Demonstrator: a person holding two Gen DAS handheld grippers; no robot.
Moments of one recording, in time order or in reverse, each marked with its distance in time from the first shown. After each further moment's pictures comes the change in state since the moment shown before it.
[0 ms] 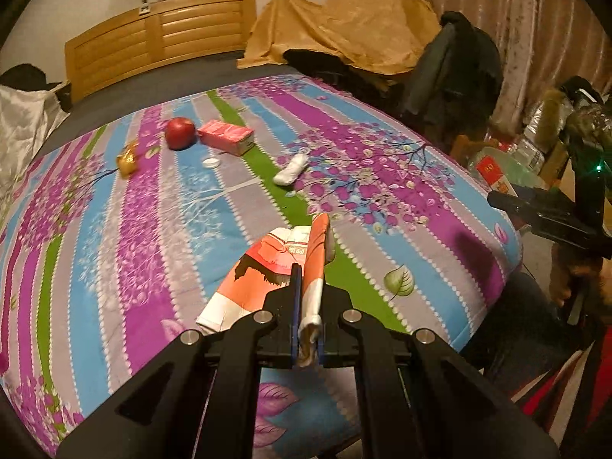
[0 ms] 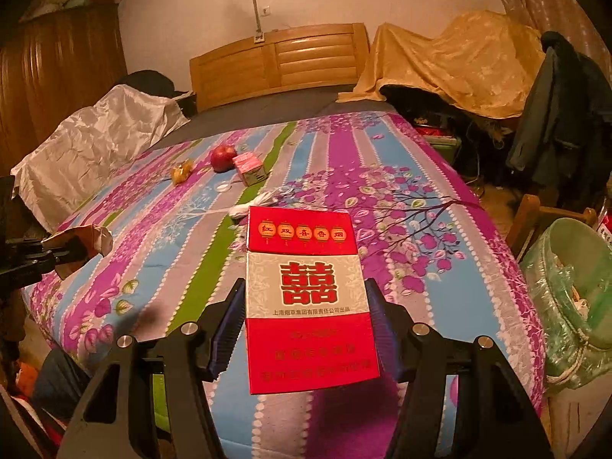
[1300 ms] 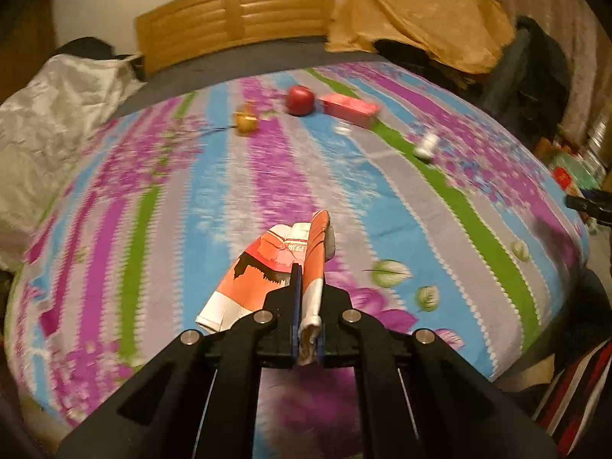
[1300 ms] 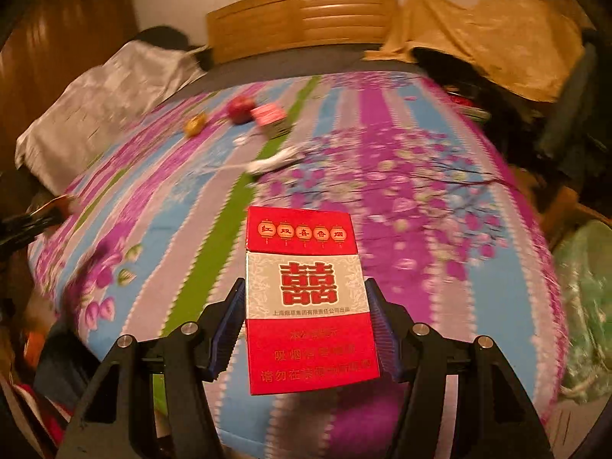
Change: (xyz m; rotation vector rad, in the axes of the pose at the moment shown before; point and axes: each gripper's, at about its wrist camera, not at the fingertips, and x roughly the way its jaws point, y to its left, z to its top) left arm -0.047 0.144 -0.048 -0.127 0.040 0.281; right arm 0.045 0.019 0.005 -0.048 0.183 0.049
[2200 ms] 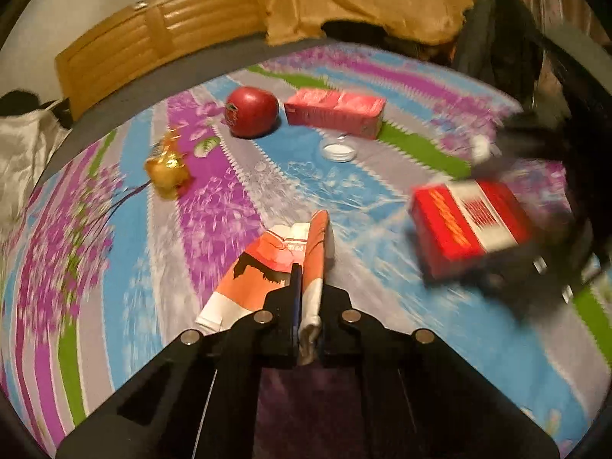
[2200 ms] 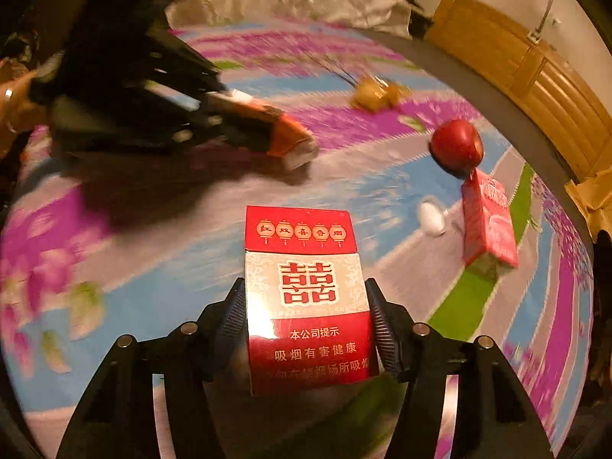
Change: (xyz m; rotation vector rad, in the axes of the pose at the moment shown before) left arm 0.182 -0.013 0.096 0.227 -0.021 -0.173; right arm 0.228 0.207 0.130 -0.819 0.133 0.261
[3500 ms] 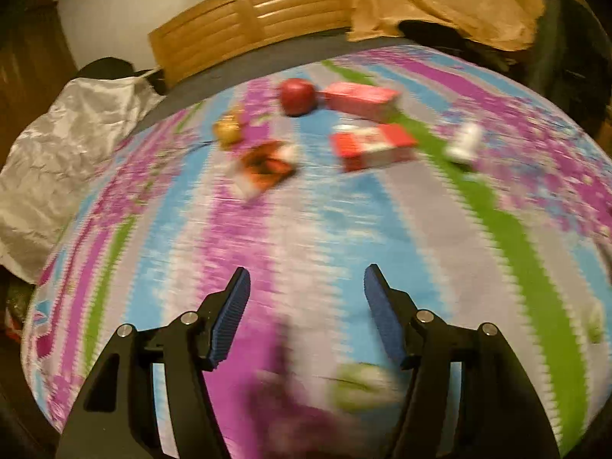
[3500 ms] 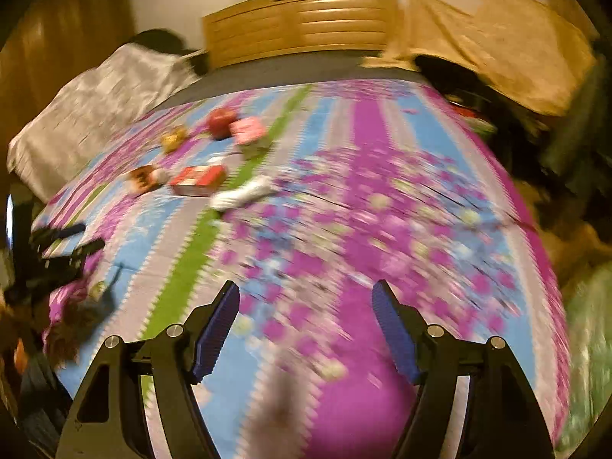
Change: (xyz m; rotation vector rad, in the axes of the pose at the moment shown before) left arm -0.046 -0.093 -0.033 -0.178 0.052 0.377; right arm -0.169 -0.055 -0.209 0.758 -0.151 -0.254
